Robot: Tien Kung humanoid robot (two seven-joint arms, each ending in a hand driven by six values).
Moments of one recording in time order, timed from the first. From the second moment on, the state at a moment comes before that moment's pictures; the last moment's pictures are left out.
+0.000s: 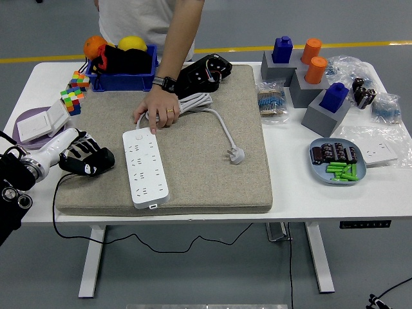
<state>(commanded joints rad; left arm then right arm) -0.34 0.42 -1.14 -1.13 1.73 -0.09 0.14 0.01 -0.07 1.72 0.28 -1.20 0.17 0.08</state>
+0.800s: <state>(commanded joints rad) -0.33 0.42 -1.14 -1.13 1.70 -0.05 0.07 0.00 -0.07 1.71 0.28 -1.20 0.16 0.08</state>
